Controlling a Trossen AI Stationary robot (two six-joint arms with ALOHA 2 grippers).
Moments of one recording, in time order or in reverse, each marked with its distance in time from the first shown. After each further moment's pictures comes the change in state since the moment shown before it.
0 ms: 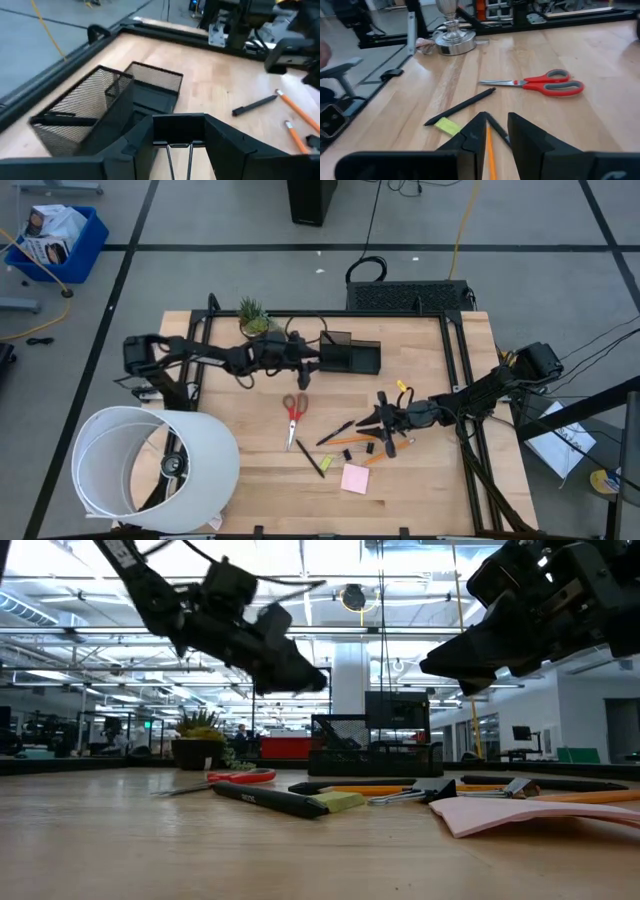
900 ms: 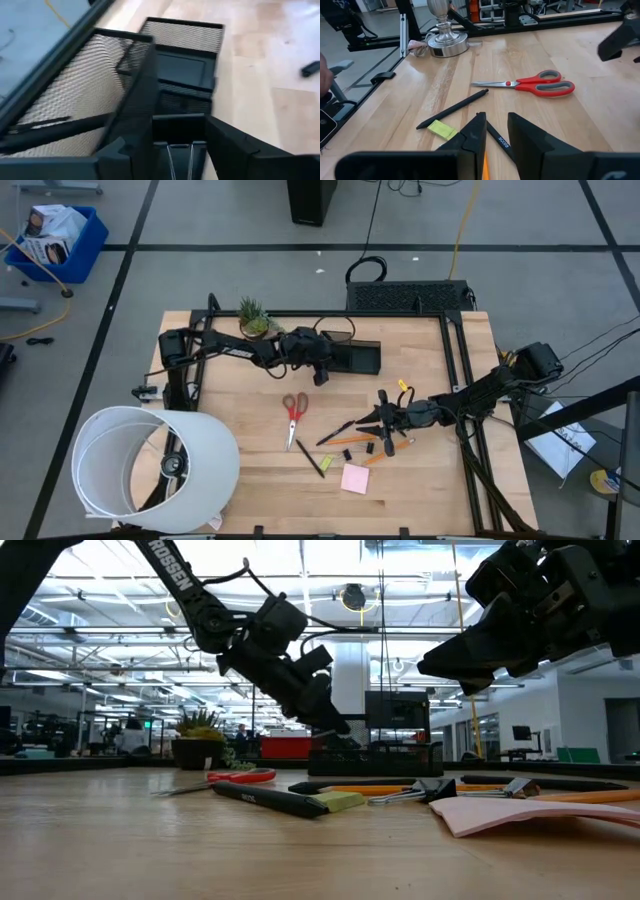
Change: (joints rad) left arm 0.026 0.259 0.270 -0.230 -0.064 0.199; right arm 0.000 0.000 0.000 0.000 0.025 0.011
